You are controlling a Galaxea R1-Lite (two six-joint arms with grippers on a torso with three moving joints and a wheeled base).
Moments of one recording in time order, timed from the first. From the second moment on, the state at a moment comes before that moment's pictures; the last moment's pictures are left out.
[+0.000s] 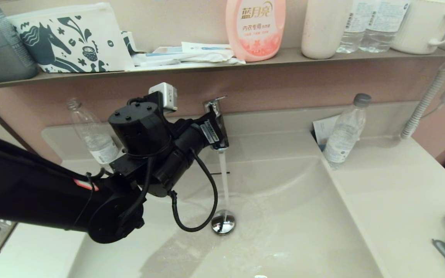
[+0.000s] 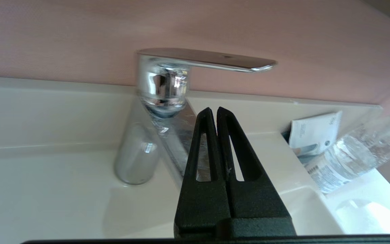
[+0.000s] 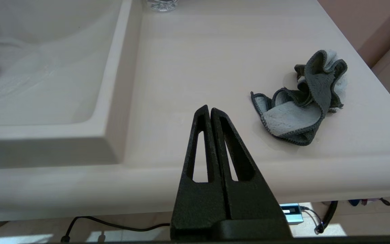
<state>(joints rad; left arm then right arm) -0.64 1.84 -0.89 -1.11 0.29 -0.27 0.00 0.00 0.00 0.00 0.01 -0.06</state>
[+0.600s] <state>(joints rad) -0.58 1.80 -0.90 -1.11 0.26 -0.25 0.00 0.00 0.00 0.00 0.01 -0.06</state>
